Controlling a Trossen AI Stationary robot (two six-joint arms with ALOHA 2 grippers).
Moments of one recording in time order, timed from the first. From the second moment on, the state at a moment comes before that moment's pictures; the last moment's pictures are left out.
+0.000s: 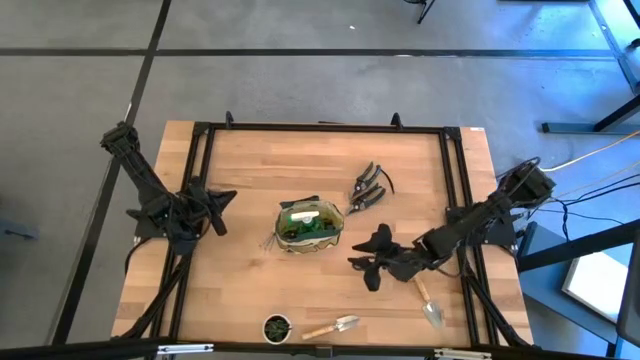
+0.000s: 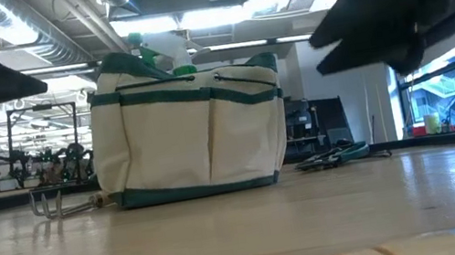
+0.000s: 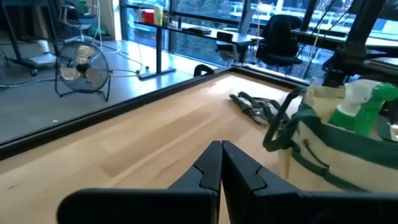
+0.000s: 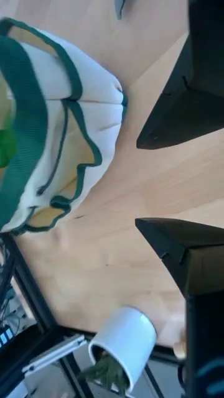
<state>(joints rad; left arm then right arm) -0.89 0.49 0.27 -0.78 -1.42 -1.15 0.59 1.56 0.67 0.27 0.63 0.80</state>
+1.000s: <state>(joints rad) -0.57 0.63 0.27 -0.13 -0.95 -0.60 0.58 1.68 0.67 0.31 0.58 0.69</state>
